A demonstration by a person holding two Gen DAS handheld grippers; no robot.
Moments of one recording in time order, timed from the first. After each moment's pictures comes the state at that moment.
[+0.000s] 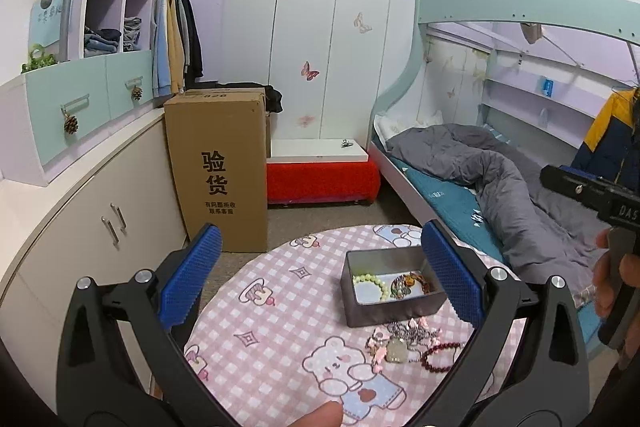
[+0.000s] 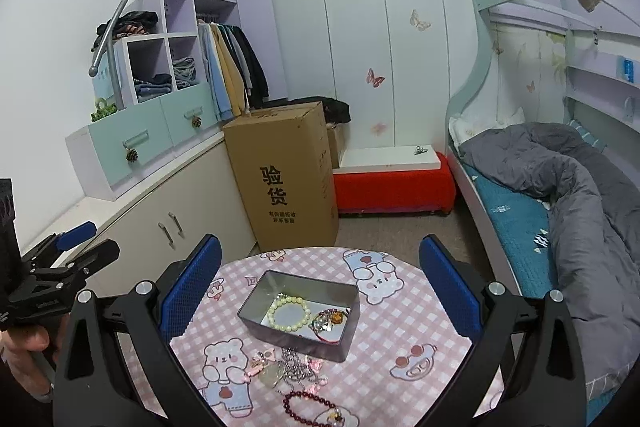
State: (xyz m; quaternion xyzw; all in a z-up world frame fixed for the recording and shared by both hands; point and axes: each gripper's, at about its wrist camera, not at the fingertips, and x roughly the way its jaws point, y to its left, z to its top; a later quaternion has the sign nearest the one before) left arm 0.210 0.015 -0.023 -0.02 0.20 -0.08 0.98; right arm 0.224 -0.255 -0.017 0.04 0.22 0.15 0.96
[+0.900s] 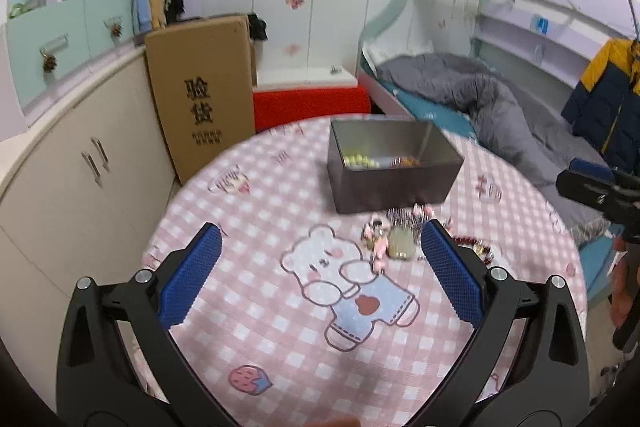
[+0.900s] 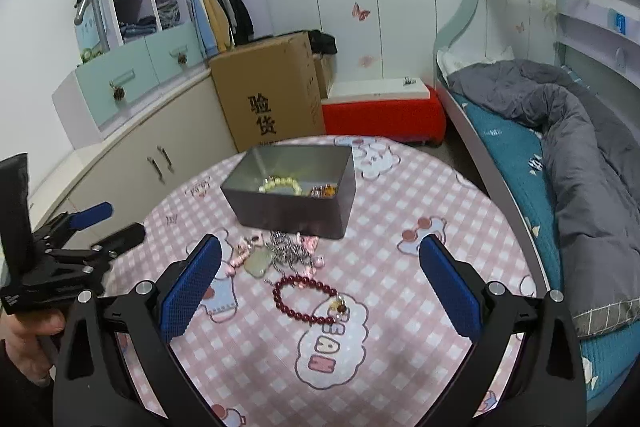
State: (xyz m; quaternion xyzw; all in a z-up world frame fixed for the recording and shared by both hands) left arm 0.198 -0.007 -0.139 0.01 0.32 -0.11 0.94; right arm 0.181 -0.251 -0.123 0.04 0.32 0.13 0.94
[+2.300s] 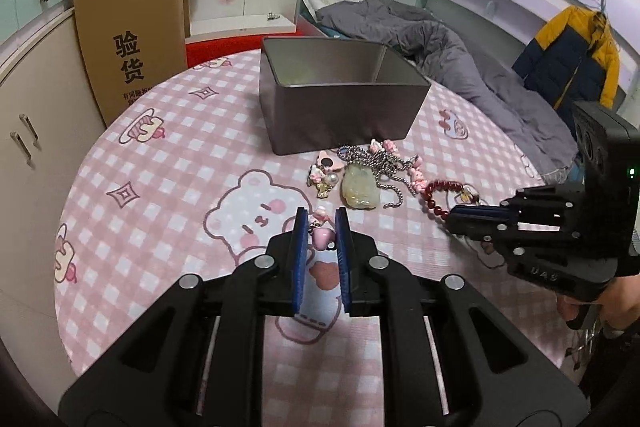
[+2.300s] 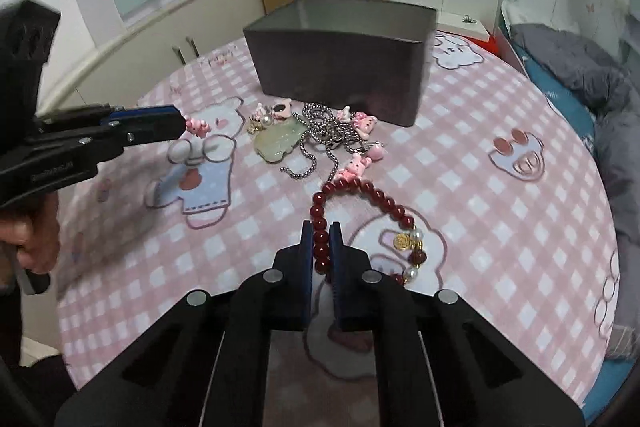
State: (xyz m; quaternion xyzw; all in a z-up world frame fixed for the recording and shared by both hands) left arm 0.225 -0.019 -0.184 0.01 0.39 -0.23 0.89; right arm 0.194 -0.217 -0.213 -0.02 0.44 0.22 0.87
